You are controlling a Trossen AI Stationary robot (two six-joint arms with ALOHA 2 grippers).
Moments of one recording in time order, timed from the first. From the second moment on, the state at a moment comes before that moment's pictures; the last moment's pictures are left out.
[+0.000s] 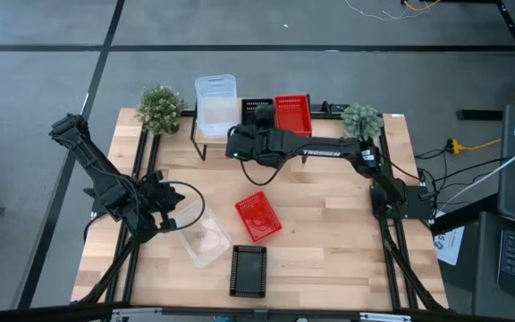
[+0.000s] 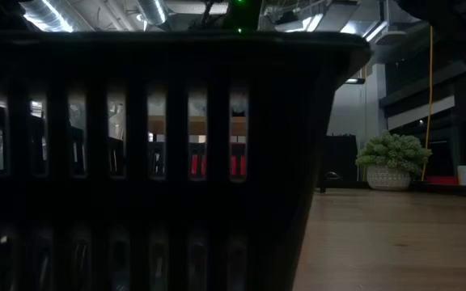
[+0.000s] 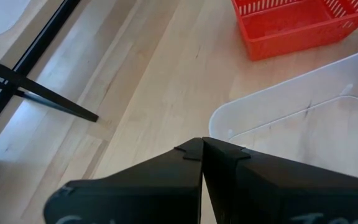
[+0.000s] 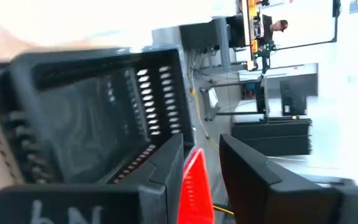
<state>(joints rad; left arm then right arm) -0.82 0.95 0.72 -1.01 -0.82 -0.98 -0.07 2.21 2.19 -1.07 1.13 -0.27</state>
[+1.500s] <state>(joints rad) -0.82 0.95 0.72 -1.01 -0.82 -0.99 -0.19 2.05 2.01 -1.03 0.24 -0.27</state>
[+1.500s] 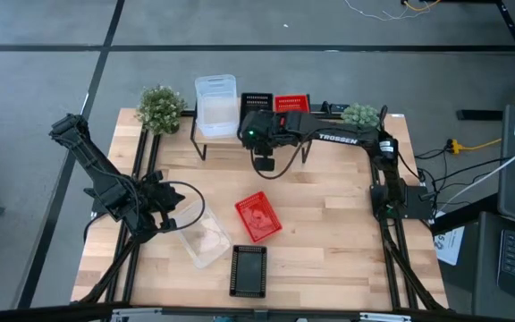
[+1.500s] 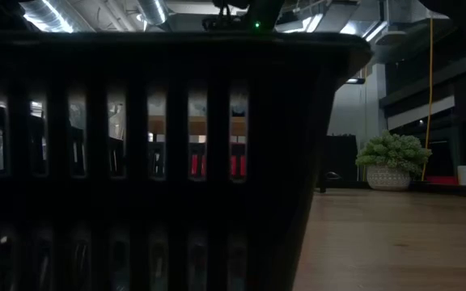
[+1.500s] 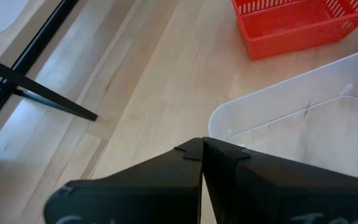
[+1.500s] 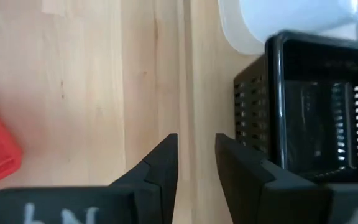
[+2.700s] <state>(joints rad) -0.82 0.95 0.72 -1.00 -0.82 -0.99 -0.30 2.05 2.04 -1.06 0.23 -0.34</state>
